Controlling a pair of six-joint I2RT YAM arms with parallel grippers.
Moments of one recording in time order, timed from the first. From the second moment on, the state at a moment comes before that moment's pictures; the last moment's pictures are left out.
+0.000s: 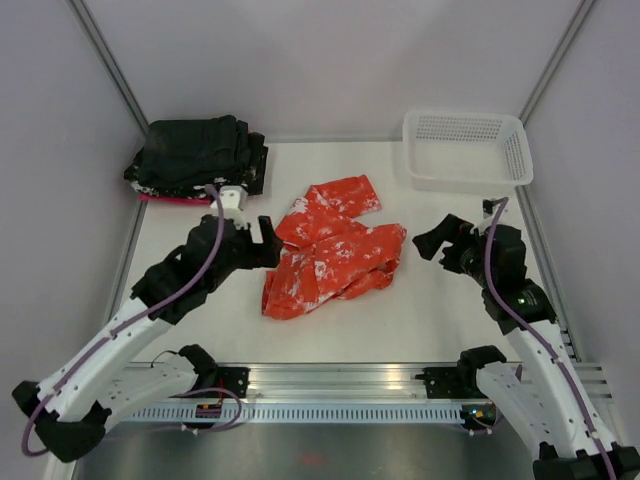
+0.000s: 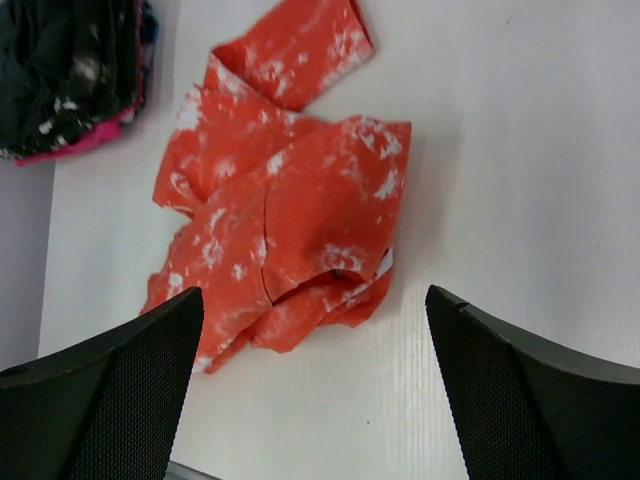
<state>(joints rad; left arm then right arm) -0.78 0.92 1.04 -0.64 -0.34 -0.44 0.19 0.67 0.75 -0.50 -0.09 0.62</state>
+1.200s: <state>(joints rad) -0.60 1.04 1.46 -0.46 0.11 -0.24 0.23 1.23 1.12 -0.37 -0.21 0.52</state>
